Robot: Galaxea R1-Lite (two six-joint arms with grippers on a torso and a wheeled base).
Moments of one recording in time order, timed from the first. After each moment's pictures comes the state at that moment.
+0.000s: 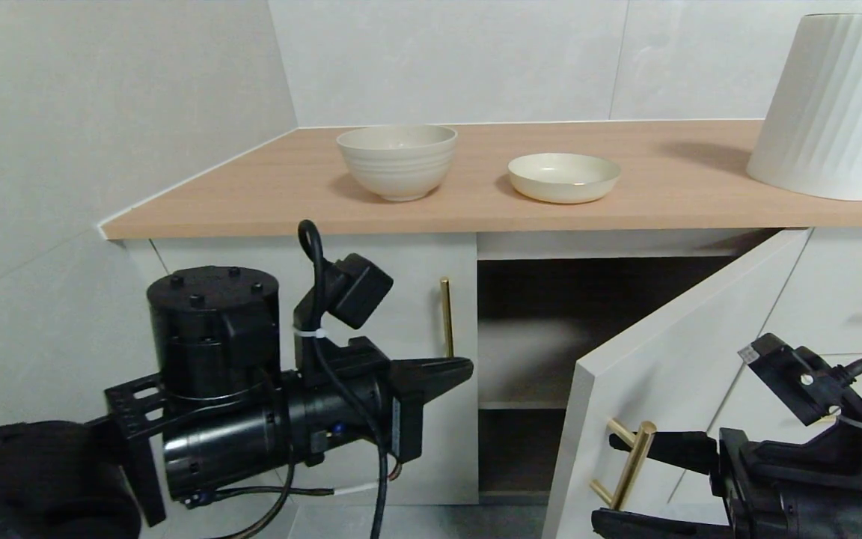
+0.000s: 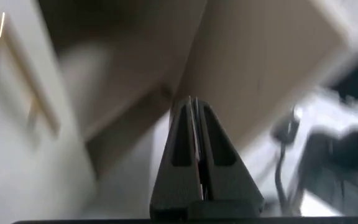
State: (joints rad) left arm -0.69 1.66 -0.66 -0.78 -0.31 -0.18; right arm 0.71 1.37 -0.31 -0.84 0.43 0.30
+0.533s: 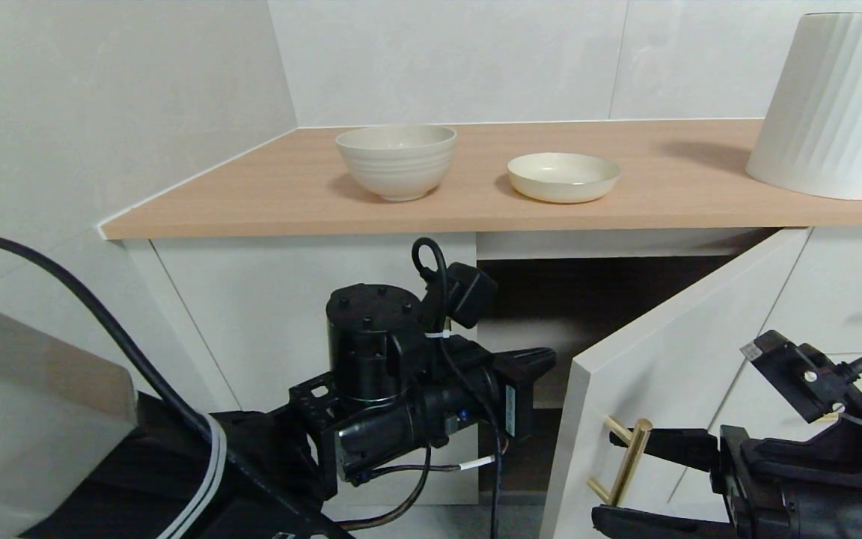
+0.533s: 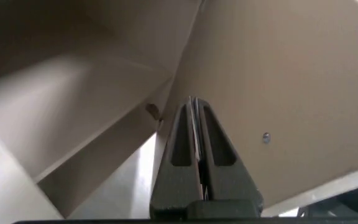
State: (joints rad) left arm -0.82 1.94 -0.83 -0.97 -0.21 -0.26; right arm 0.71 1.37 -0.32 -0.84 0.43 0.30
